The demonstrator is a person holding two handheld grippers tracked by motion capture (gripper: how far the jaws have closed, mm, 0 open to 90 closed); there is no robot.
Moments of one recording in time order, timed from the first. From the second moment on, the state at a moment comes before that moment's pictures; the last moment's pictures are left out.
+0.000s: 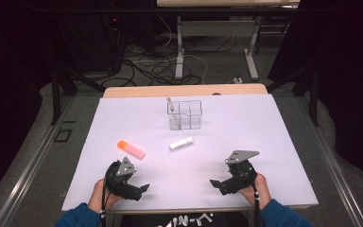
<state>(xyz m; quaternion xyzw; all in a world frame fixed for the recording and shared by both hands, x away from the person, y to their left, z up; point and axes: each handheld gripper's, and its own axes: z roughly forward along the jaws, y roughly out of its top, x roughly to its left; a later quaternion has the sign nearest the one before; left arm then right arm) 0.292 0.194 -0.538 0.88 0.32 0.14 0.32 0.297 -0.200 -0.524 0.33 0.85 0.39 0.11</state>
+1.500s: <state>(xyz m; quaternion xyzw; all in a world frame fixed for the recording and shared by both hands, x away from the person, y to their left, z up) 0.342 0.241 -0.521 0.82 0.40 0.22 0.36 0.300 -0.200 -0.531 0.33 0.86 0.38 0.10</state>
